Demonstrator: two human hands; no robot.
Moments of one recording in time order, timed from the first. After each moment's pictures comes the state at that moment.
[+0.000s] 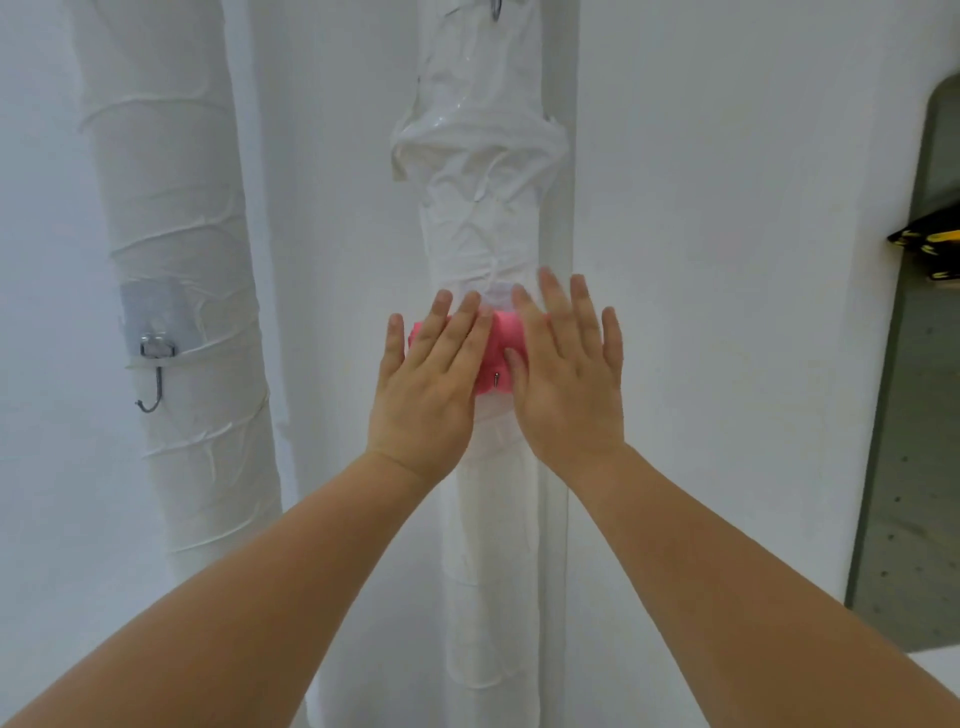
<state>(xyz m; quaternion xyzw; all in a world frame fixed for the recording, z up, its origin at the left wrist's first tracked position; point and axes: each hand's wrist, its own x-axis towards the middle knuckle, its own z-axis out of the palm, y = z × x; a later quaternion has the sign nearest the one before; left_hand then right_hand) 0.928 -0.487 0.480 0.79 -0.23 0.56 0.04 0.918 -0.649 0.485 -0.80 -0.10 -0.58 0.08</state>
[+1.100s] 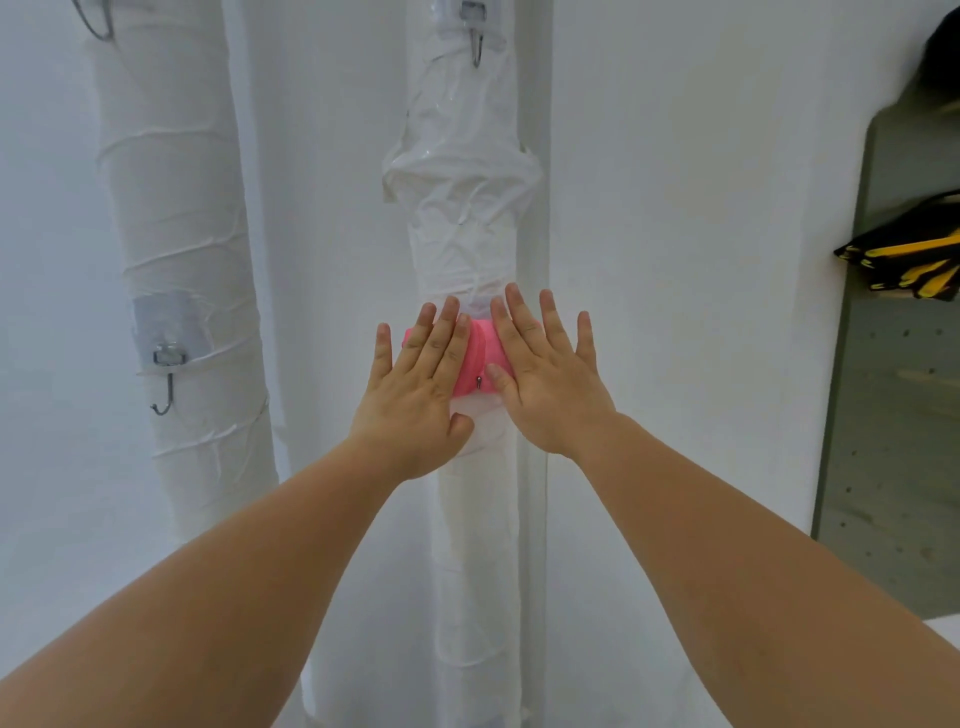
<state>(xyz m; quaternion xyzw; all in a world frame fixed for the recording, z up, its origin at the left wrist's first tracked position) 0.917 -0.478 0.488 0.88 -0.22 0.42 -0.04 0.904 -0.671 0.505 -0.91 -0.14 -0.39 0.02</state>
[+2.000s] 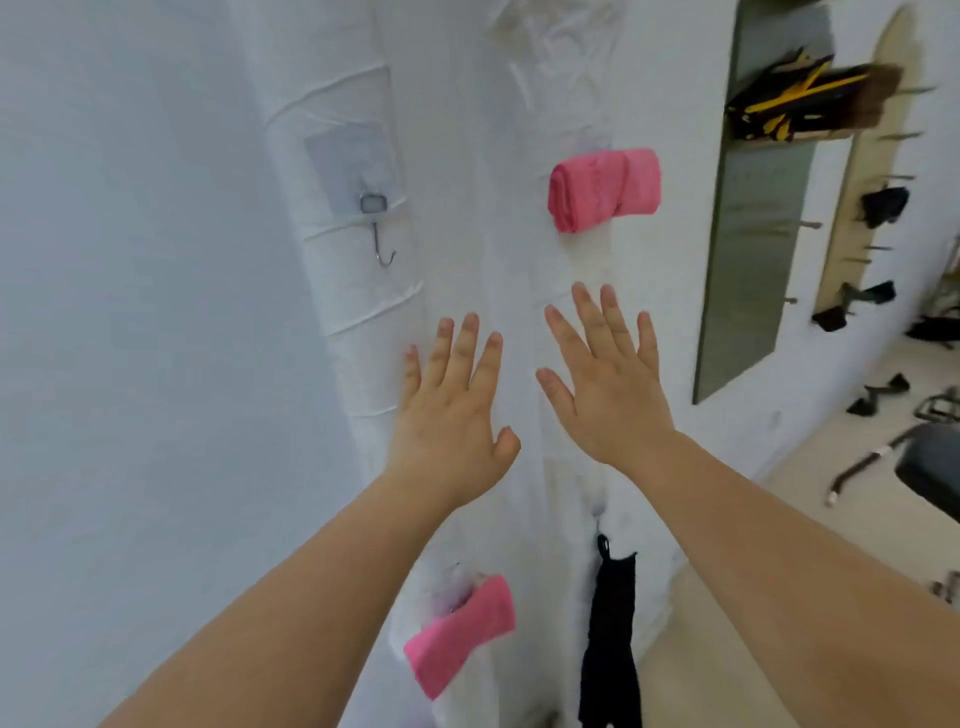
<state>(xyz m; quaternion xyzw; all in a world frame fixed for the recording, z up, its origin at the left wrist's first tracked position) 0.858 -0.227 0.371 0.87 -0.40 0.27 0.04 0.794 -0.411 0.351 -0.91 0.15 -0.39 -0.04</state>
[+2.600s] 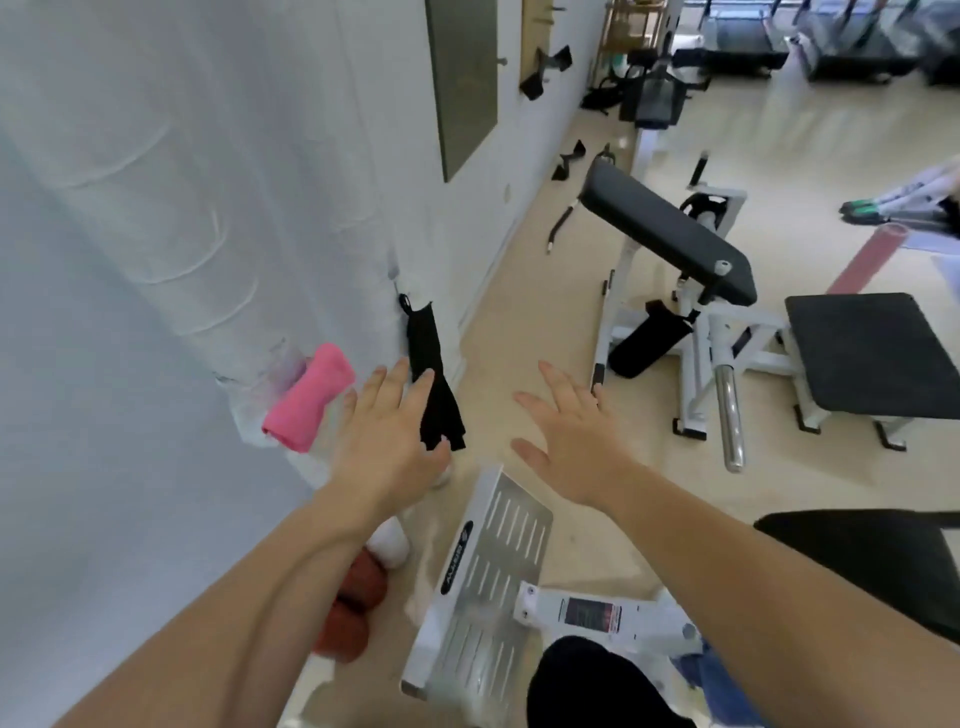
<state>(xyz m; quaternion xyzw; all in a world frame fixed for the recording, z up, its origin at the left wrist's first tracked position) 0.726 -0.120 0.181 0.80 -0.59 -0.03 0.07 0.515 -0.234 0.145 -0.90 0.42 0.00 0.09</state>
